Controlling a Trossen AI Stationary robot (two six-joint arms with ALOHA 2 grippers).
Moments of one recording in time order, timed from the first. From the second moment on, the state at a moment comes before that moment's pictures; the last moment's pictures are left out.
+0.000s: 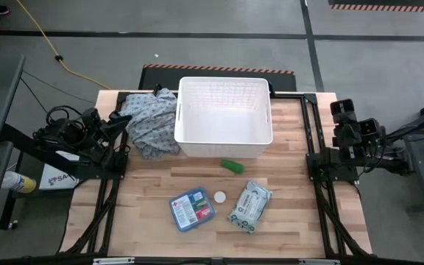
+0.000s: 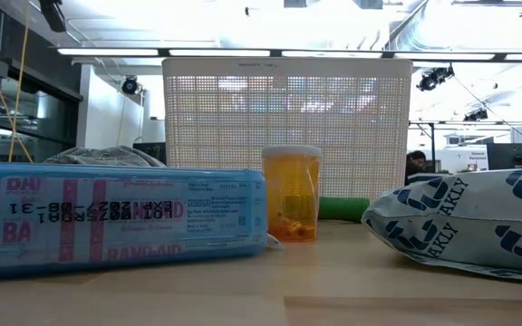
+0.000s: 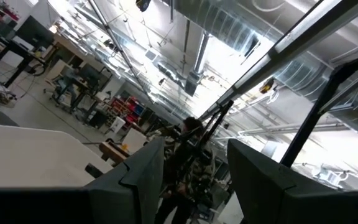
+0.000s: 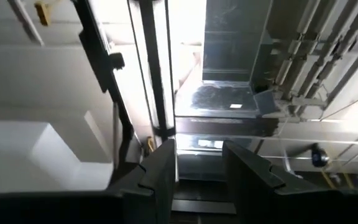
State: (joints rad) left arm -0.27 0.02 0.40 0.14 -0.50 -0.42; right arm -0.15 0.22 0.27 1.06 -0.16 0.11
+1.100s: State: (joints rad) left arm -0.27 0.31 0.87 -0.20 -0.47 -0.39; right arm -0.15 0.88 1.50 -0.38 -0.18 0.08
